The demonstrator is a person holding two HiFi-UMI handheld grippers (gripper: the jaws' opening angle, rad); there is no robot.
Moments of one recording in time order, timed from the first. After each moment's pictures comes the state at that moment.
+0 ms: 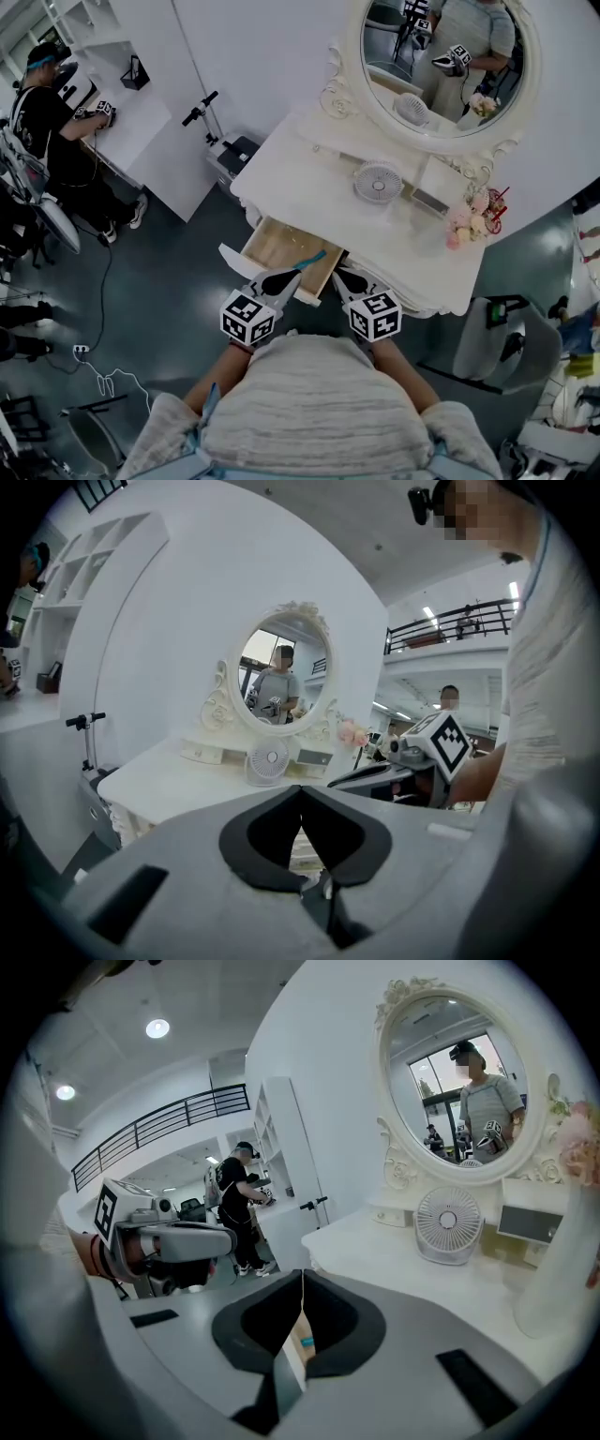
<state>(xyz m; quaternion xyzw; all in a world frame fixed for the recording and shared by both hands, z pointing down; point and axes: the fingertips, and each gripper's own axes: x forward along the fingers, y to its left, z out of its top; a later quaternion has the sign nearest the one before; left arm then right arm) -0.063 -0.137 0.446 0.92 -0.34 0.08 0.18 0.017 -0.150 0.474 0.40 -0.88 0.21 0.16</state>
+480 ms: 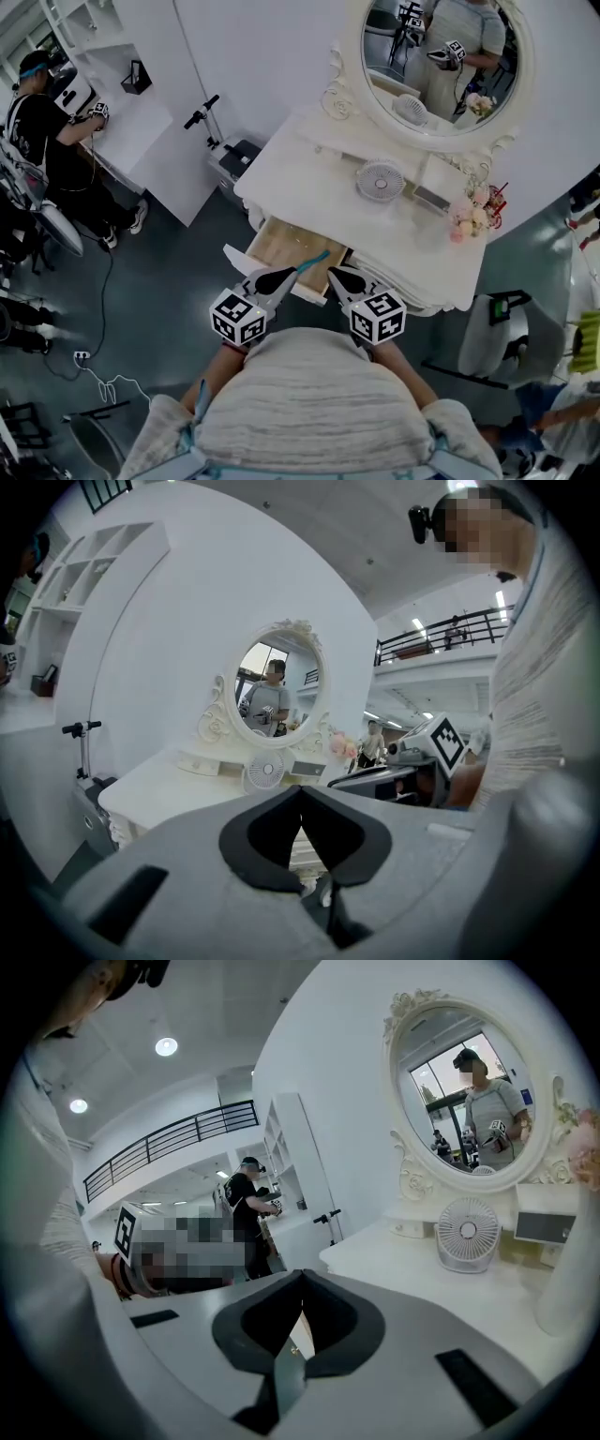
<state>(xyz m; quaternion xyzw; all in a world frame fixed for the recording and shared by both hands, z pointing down) -0.090 -0.125 0.423 0.93 -0.32 0.05 0.16 -0.017 -0.132 0.439 0.38 -0.90 0.20 0.11</state>
